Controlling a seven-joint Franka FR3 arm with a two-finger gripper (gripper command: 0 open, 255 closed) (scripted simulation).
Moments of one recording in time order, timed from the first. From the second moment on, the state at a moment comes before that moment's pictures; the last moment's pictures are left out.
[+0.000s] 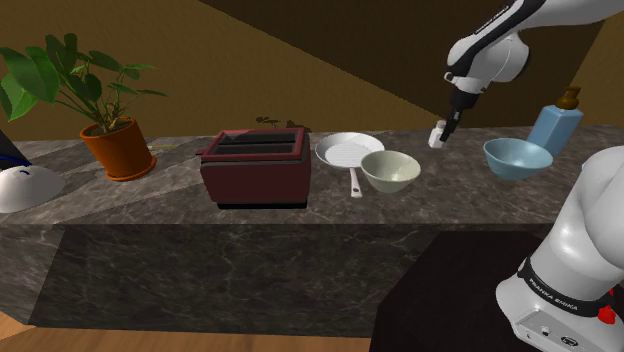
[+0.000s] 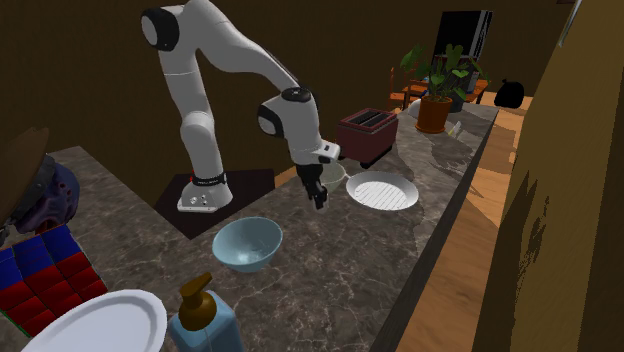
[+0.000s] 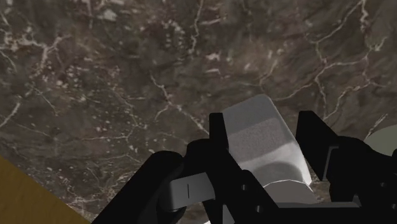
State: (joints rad) arm 0.19 -0.05 -0.92 -2.35 0.20 2.36 -1.21
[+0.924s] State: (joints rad) arm 0.15 -0.21 -0.86 -2.26 0.02 2.18 -1.06
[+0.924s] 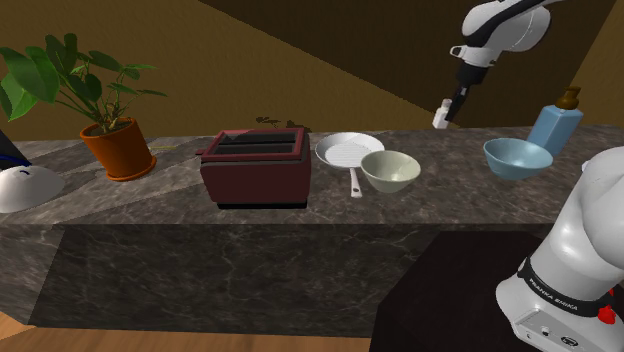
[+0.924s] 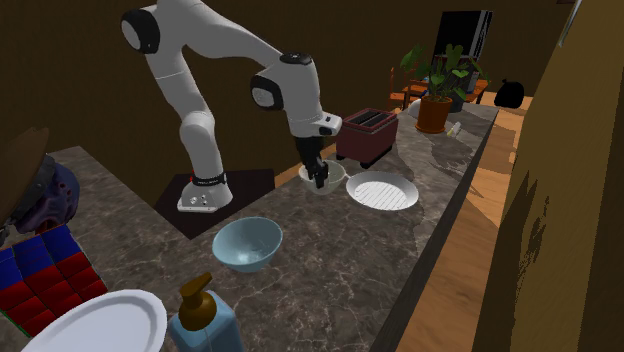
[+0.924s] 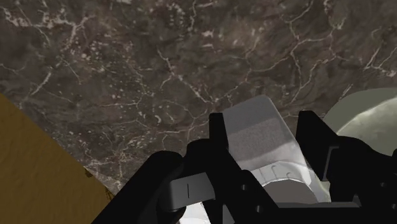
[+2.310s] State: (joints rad) arm -0.10 -0.45 -1.04 -2.28 -0.22 2.01 -1.33
